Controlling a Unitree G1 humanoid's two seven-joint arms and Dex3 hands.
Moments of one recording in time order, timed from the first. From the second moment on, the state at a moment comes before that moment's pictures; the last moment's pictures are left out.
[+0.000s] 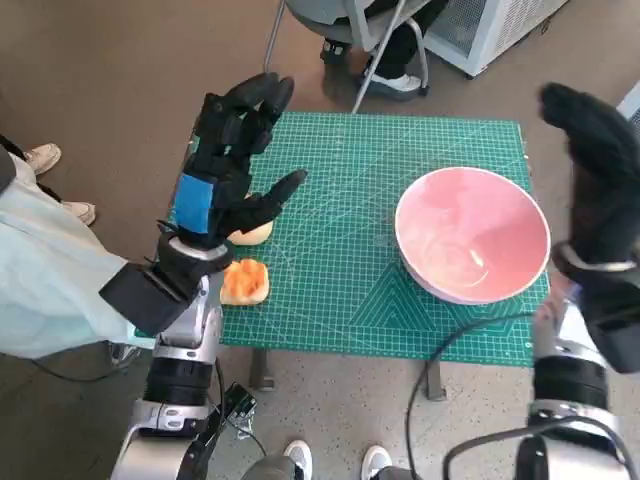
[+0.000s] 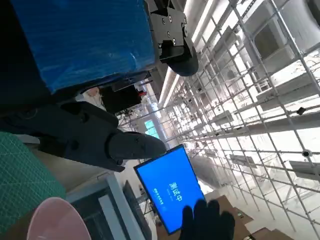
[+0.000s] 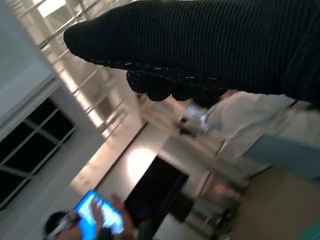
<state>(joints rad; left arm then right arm) -0.62 0.12 0.10 0.42 -0.17 -0.59 -0.32 -0.71 -0.34 -0.29 0.80 0.24 -1.03 0.35</state>
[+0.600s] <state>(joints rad) -0.62 0.11 0.11 0.43 -0.17 -0.61 -0.31 -0.69 -0.41 -0.36 1.18 0.14 -1.00 0.11</state>
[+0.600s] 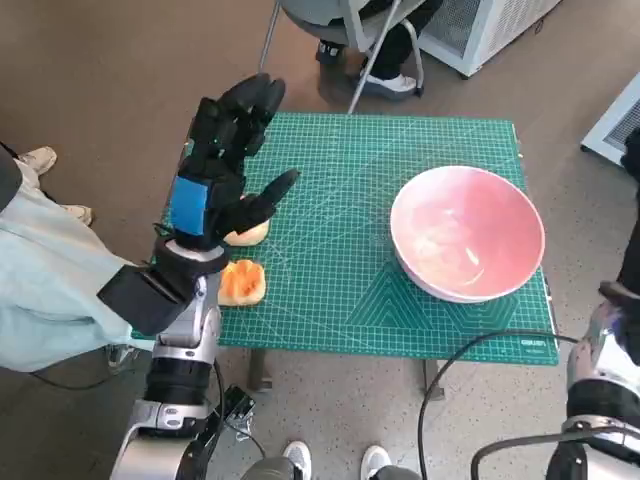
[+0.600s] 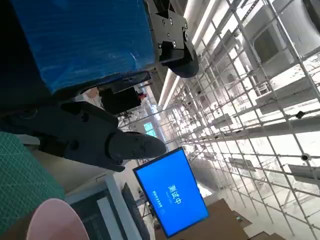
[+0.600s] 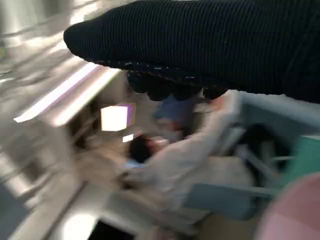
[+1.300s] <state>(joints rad) -0.59 0.12 0.11 0.41 -0.16 -0.61 -0.29 -0.73 -0.18 -0.37 1.30 0.15 -0.68 0.01</state>
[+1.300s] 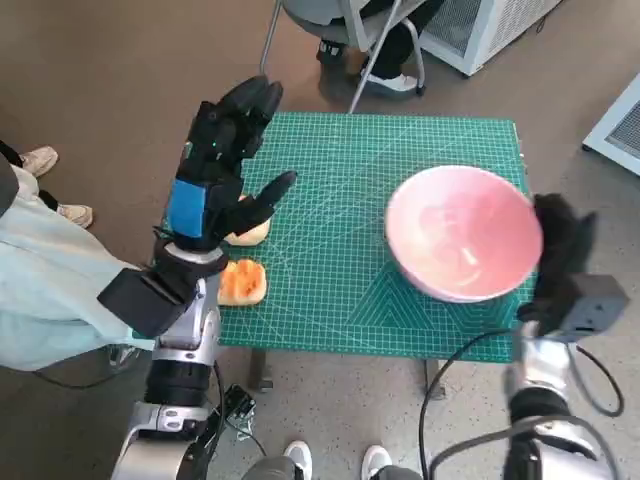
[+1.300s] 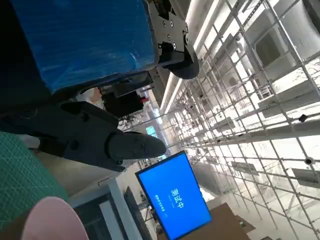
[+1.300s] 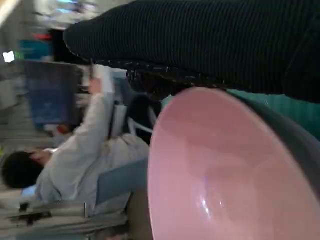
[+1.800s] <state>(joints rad) -0.53 0.17 0.14 0.36 -0.16 -0.61 -0.29 -0.84 -0.09 -0.45 1.31 0.21 -0.56 0.02</state>
